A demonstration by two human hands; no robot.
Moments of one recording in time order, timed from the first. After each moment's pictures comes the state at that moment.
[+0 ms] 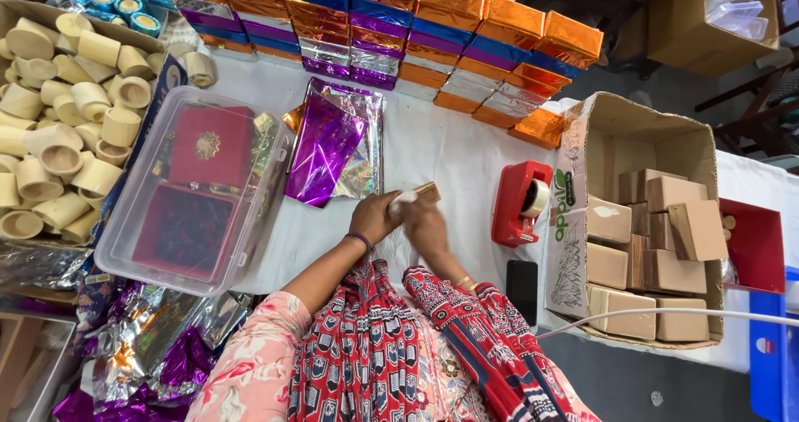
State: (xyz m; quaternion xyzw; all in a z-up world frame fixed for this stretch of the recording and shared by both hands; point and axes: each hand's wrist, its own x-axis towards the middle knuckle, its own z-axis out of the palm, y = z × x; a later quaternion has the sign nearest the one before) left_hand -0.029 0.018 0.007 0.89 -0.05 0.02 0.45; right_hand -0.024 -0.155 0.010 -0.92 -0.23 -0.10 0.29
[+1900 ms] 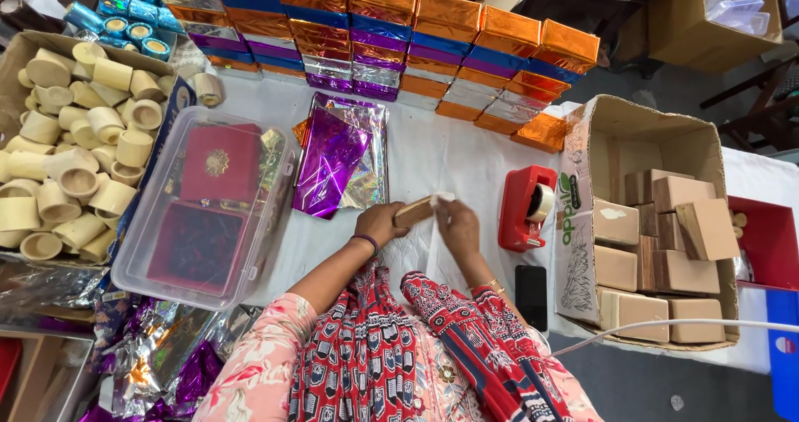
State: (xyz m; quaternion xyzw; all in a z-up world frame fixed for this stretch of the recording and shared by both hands) left_hand -0.014 0.026 0.015 0.92 -0.06 -0.14 0.37; right_hand -0.013 -0.184 0.056 -0.92 -0.14 -0.15 0.34
